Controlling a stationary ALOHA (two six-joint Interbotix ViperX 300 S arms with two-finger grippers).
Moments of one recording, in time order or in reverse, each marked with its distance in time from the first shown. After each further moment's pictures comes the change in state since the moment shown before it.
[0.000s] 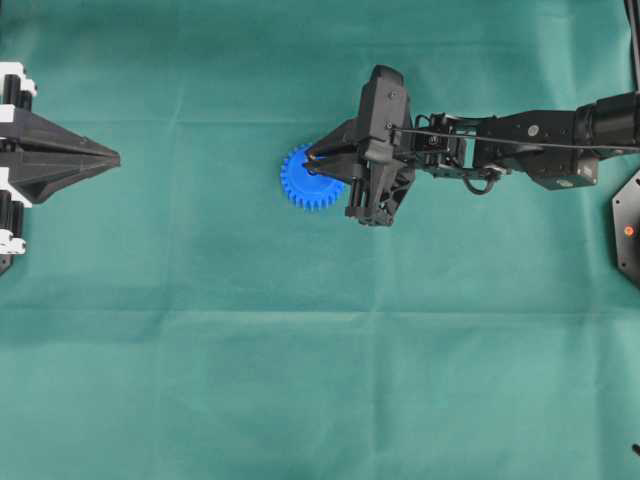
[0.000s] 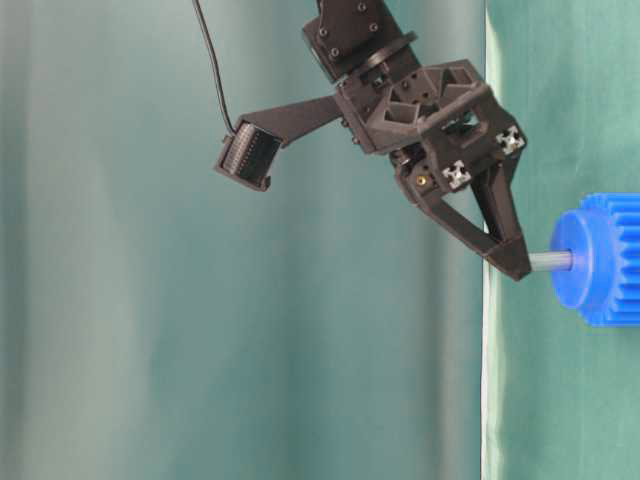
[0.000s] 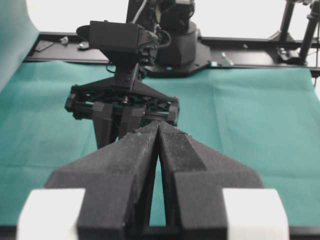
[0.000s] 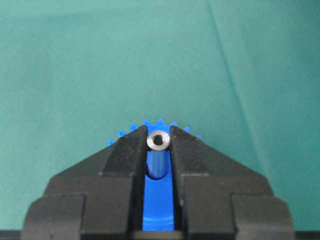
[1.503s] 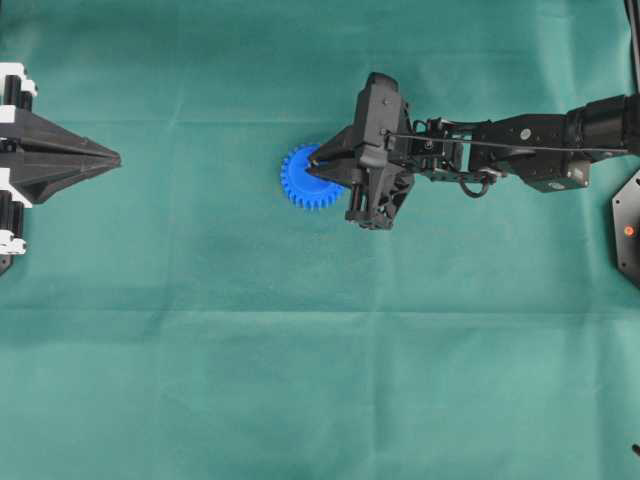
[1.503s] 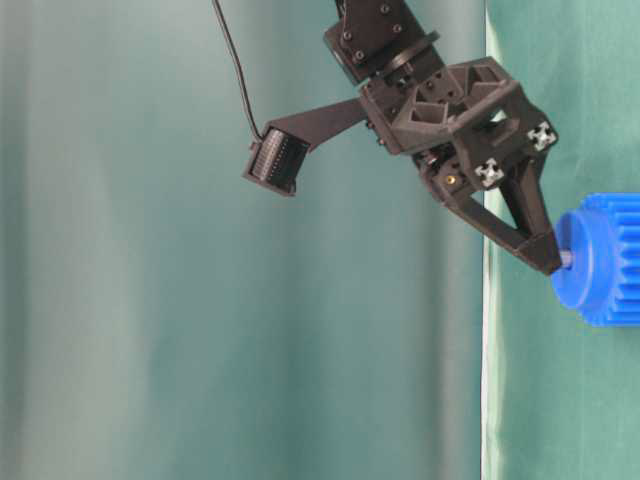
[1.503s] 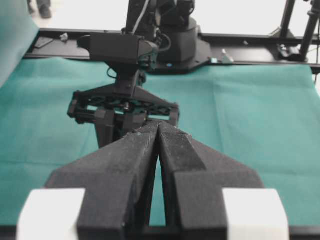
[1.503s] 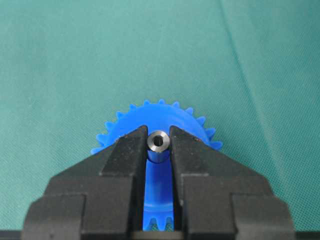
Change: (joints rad) left arm 0.000 0.000 0.000 0.000 0.011 0.000; right arm 0.002 0.035 0.000 0.002 0.008 0.002
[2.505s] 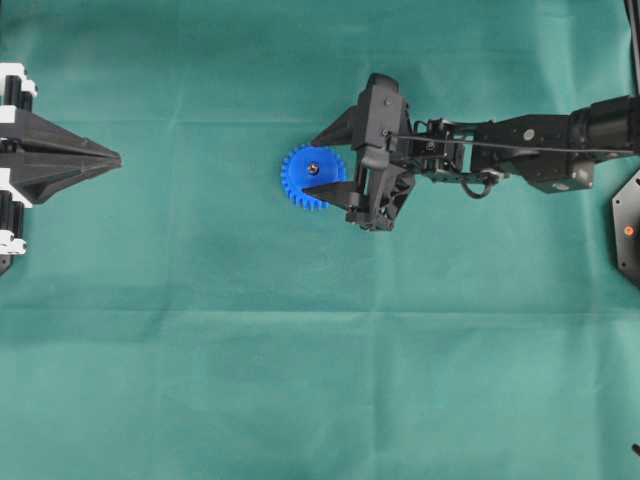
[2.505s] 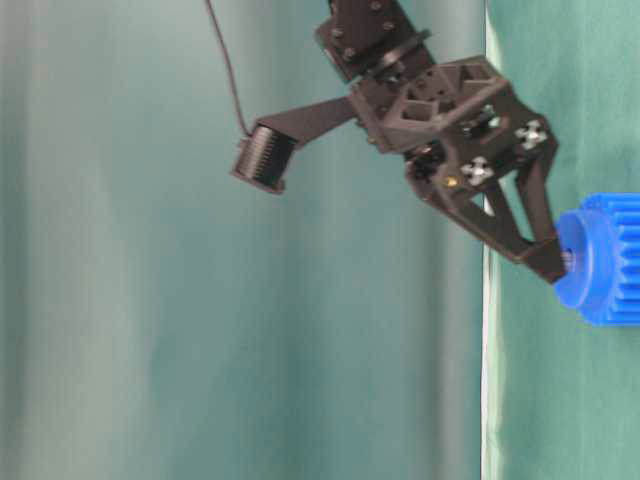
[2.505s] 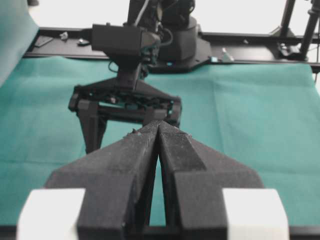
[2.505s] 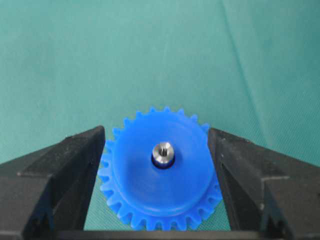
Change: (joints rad) left arm 0.000 0.000 0.000 0.000 0.005 0.000; right arm 0.006 -0.038 0.002 0.000 0.023 0.000
